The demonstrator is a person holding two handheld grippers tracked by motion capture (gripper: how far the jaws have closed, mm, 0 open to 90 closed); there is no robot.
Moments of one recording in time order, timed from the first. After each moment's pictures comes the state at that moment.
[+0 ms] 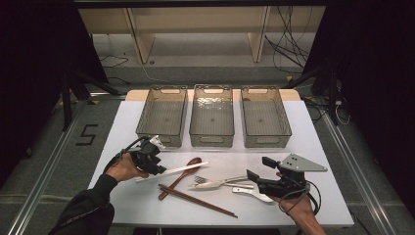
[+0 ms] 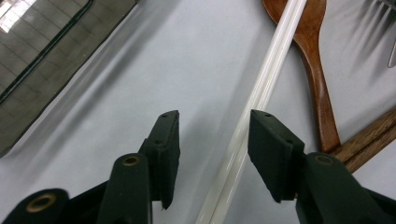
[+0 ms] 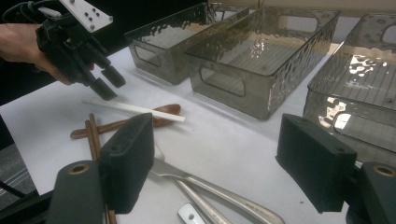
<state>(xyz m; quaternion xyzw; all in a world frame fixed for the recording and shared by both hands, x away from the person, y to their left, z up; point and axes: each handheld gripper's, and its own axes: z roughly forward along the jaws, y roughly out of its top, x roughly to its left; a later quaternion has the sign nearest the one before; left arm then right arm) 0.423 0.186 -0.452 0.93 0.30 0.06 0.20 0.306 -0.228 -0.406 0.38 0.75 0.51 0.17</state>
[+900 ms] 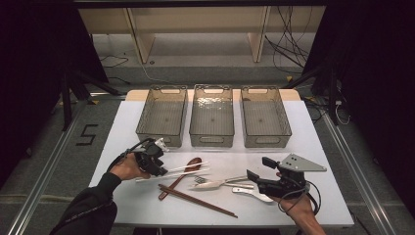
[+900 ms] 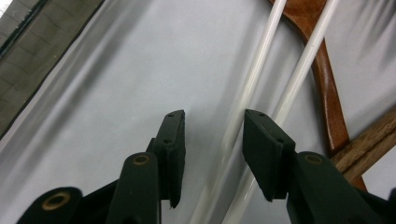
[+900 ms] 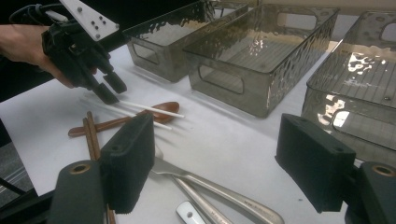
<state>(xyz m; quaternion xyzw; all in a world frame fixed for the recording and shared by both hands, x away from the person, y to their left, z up) 0.427 0.178 -0.462 0.94 0.28 0.04 0.18 0.307 -0.227 -0.407 0.38 0.75 0.51 0.17</state>
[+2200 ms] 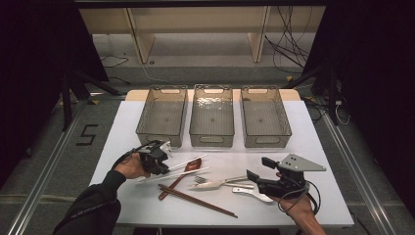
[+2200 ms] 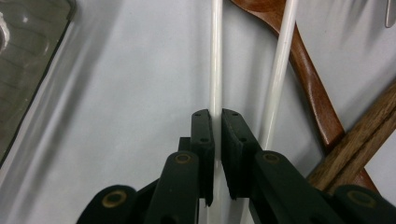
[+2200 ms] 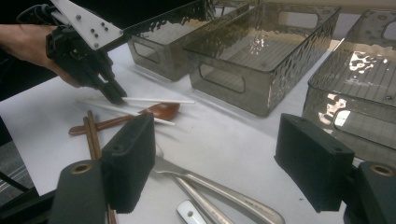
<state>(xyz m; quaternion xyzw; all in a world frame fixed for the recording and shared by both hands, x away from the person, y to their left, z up) 0.426 0.167 -0.466 0.97 0.19 0.05 0.18 0.307 -0.227 -0.407 0.38 0.75 0.51 0.17</state>
